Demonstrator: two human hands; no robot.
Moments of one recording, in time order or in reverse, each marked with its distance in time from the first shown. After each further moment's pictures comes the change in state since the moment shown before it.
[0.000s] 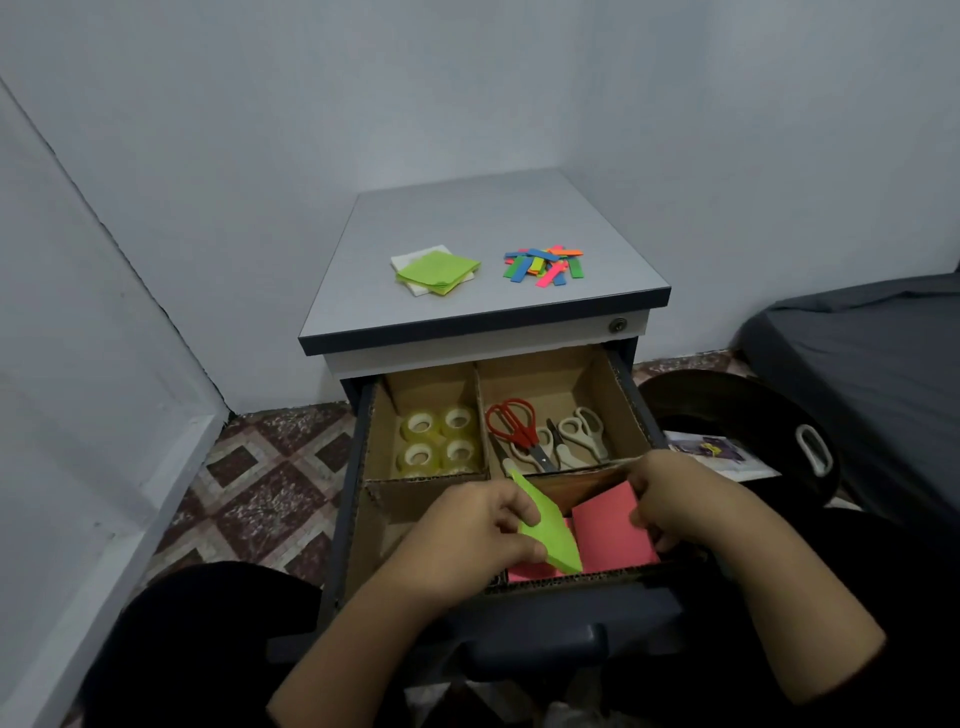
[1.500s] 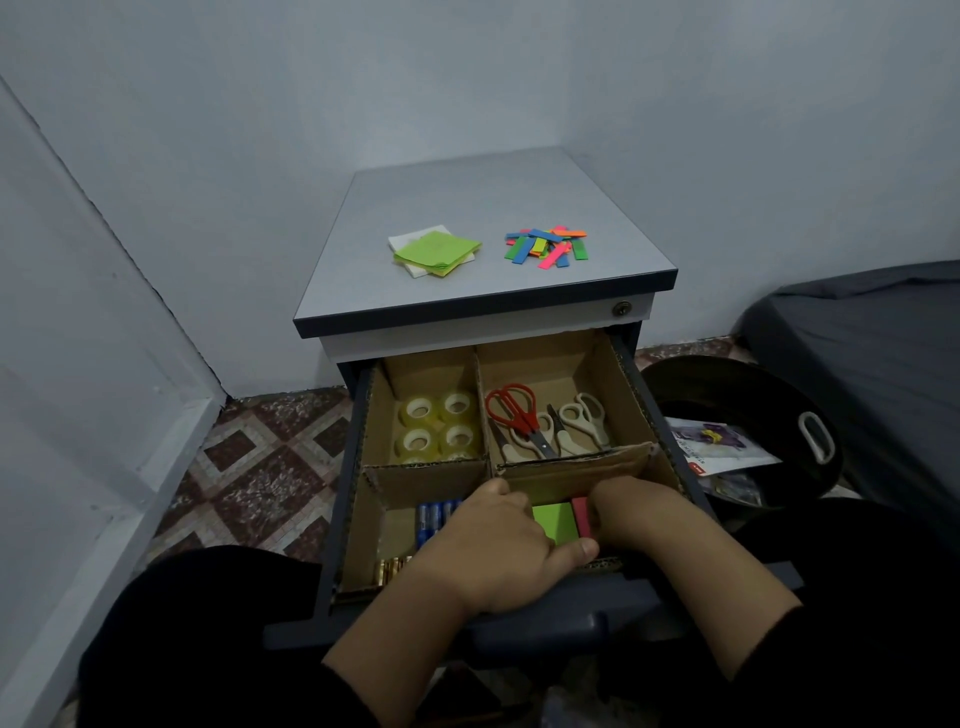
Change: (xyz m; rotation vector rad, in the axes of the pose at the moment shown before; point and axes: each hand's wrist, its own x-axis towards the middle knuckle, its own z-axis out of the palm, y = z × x) left_hand 0.016 -0.003 0.031 0.783 -0.233 0.216; right_hand 0.033 -0.013 0.043 -0.431 -0.198 -0.107
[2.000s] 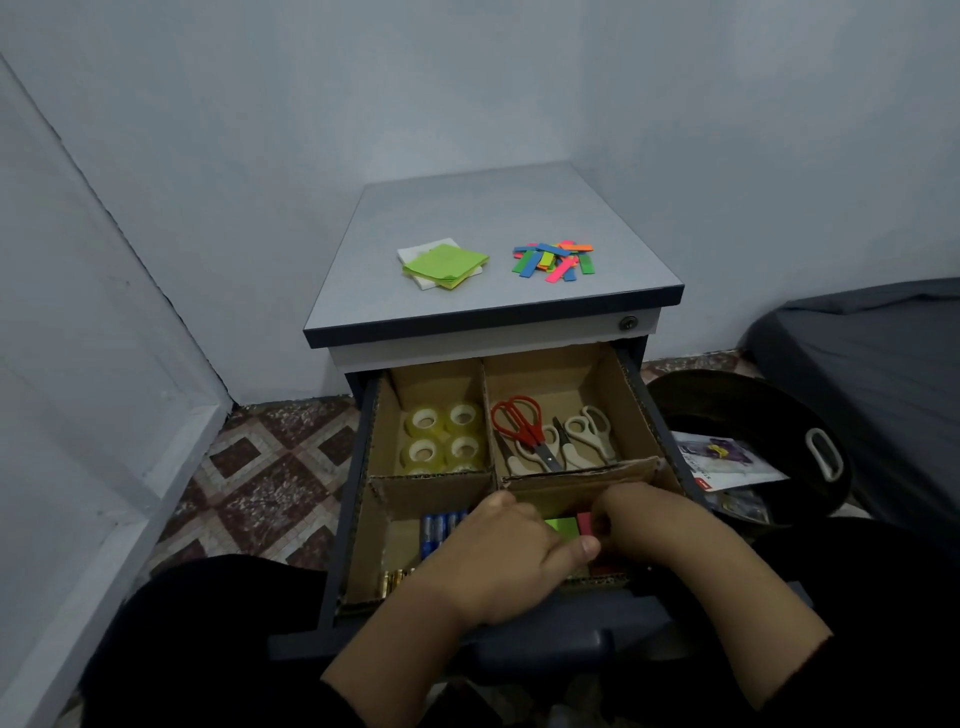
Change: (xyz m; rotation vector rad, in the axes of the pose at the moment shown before) left_hand 0.005 -0.010 0.009 -0.185 0.125 0.049; right_hand -0.018 0.001 -0.012 0.061 0.018 -0.066
